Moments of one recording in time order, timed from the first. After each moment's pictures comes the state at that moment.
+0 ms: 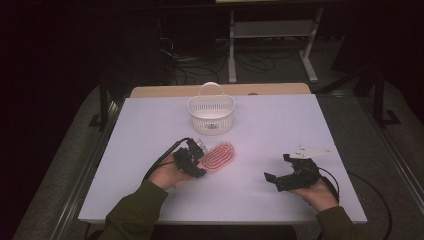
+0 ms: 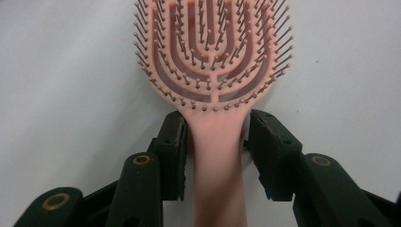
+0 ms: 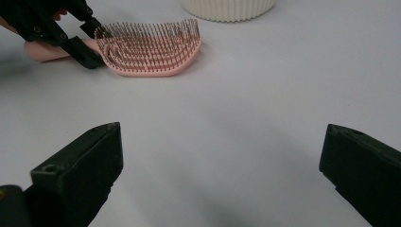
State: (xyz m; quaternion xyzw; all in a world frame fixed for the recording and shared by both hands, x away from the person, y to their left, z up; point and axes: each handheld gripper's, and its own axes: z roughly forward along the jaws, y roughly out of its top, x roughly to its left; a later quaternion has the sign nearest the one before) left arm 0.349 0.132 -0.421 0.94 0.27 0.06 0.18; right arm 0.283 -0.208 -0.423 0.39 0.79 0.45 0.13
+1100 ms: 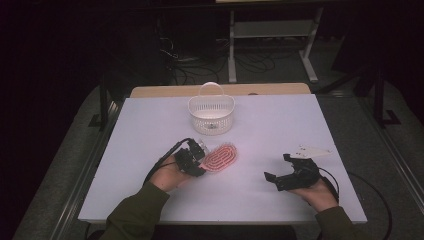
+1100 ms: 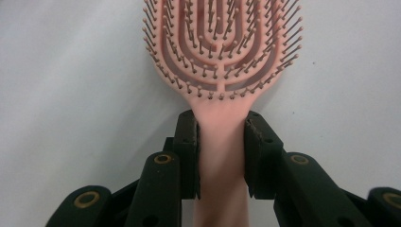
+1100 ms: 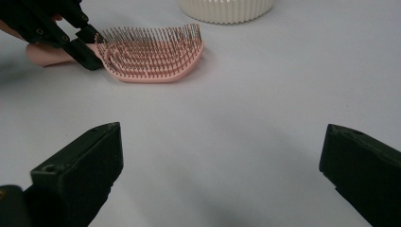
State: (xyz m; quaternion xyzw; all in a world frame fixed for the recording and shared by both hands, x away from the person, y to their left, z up) left arm 0.347 0.129 -0.420 0.94 0.27 0.06 0.18; right arm 0.282 -0.208 -0.423 0.40 0.79 0.45 0.13
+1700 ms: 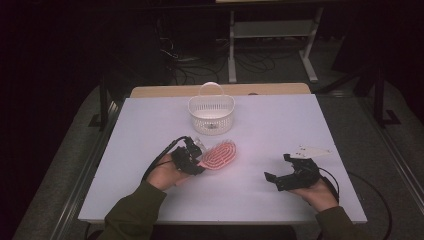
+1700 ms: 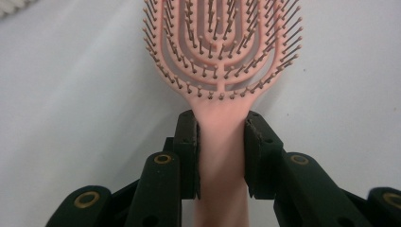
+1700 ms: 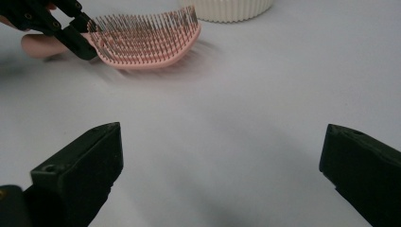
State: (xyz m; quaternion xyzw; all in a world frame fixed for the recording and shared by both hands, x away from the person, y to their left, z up) left arm 0.347 0.138 -0.412 0.94 0.27 0.06 0.21; right arm 0.283 -0.209 -0.423 0.40 0.79 0.45 0.13
